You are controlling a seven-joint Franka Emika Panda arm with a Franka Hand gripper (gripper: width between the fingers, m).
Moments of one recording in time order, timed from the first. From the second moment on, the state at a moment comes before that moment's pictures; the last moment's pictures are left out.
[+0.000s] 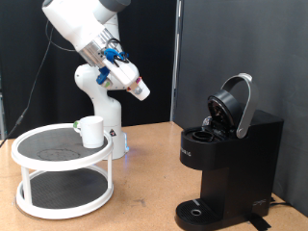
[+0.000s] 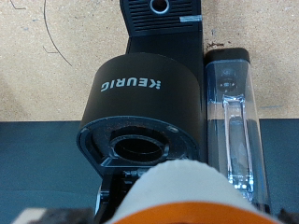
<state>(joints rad) -0.03 -0.26 -0.34 -2.24 0.65 1.84 1.89</state>
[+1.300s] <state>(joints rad) 0.03 -0.24 -0.18 -2.20 0.88 1.95 2.04</state>
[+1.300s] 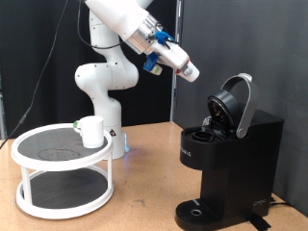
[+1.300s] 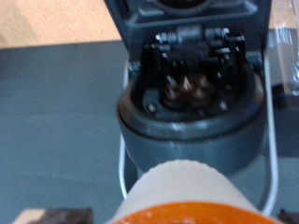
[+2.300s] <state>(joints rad) 0.04 -0.11 -0.06 -2.27 0.78 2.19 2.05</state>
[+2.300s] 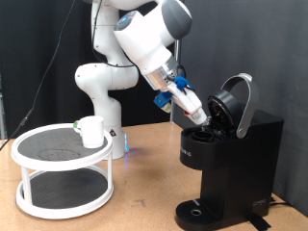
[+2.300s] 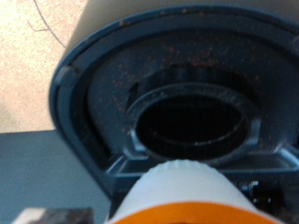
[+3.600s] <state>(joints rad) 0.04 -0.06 -0.02 -2.29 0.81 2.24 2.06</state>
